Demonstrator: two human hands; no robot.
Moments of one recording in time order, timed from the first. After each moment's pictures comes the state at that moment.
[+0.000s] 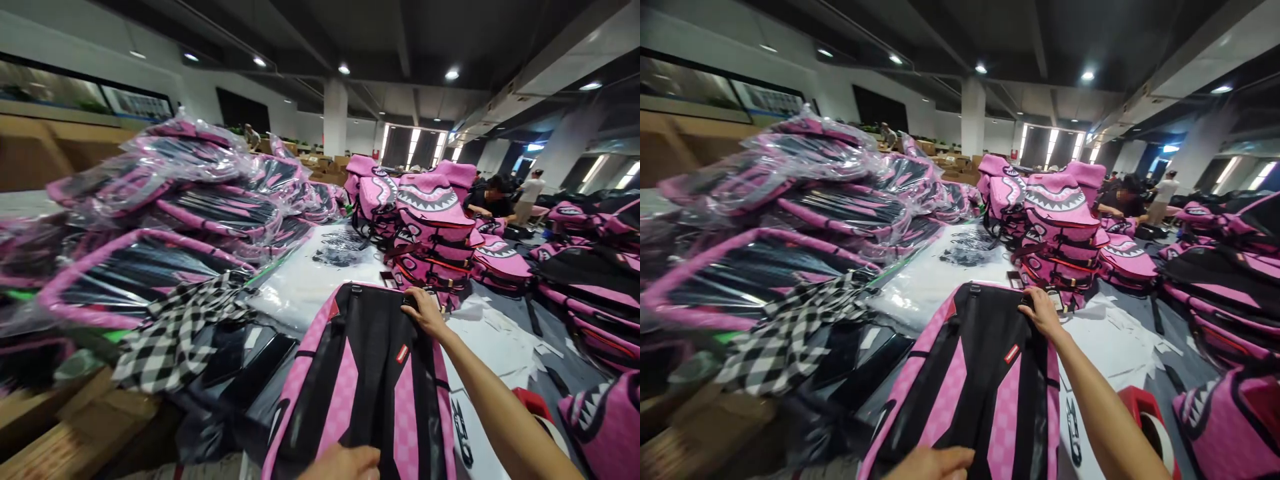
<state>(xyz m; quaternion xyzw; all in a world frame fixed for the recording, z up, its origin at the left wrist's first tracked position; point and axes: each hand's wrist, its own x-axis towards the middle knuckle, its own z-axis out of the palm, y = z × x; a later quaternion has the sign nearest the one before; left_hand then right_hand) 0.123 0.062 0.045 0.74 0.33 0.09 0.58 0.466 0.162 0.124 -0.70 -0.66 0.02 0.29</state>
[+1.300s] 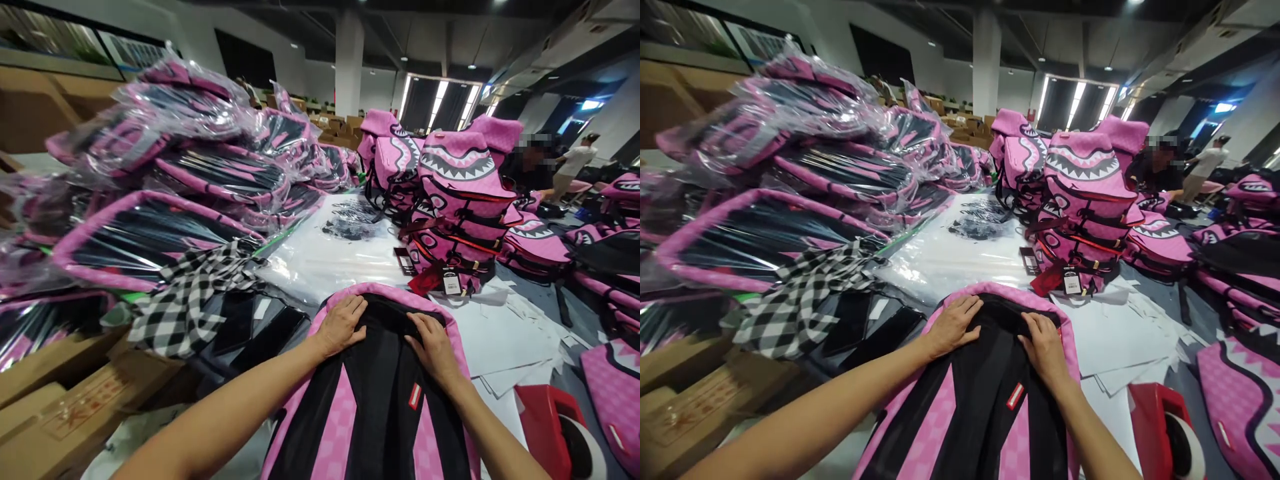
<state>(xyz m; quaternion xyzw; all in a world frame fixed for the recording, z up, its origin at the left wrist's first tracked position) 0.173 0.228 0.036 0.94 0.28 0.18 0.06 0.429 0.100 0.033 -0.62 -0.74 -0.09 0.24</state>
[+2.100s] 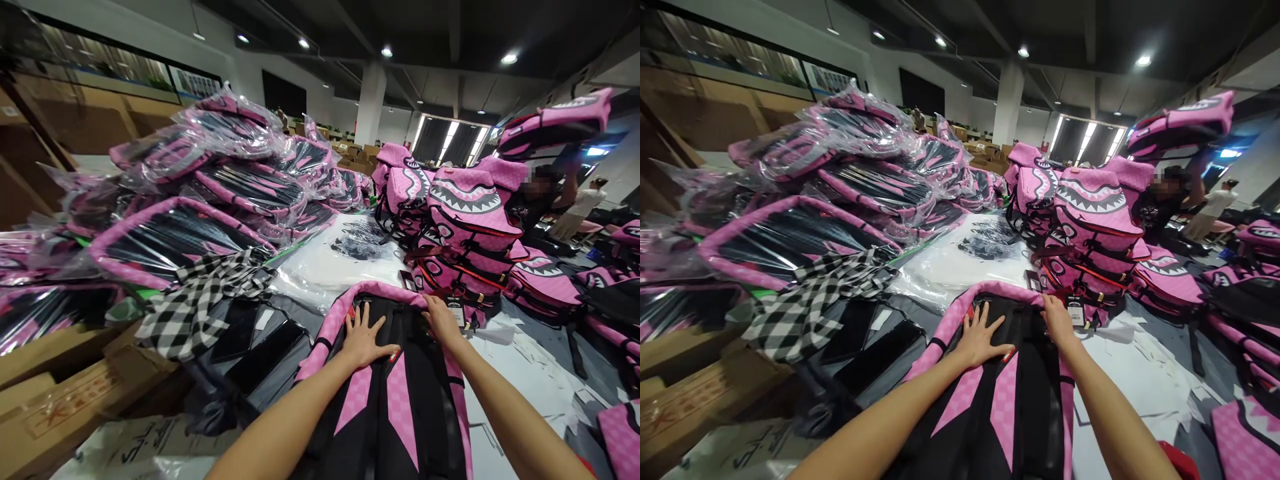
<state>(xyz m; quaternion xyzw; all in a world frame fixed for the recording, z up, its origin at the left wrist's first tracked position) 0.233 0.222 0.046 0.84 0.47 0.12 0.24 0.486 0.215 0.091 -0.71 -0.70 -0.06 0.06</state>
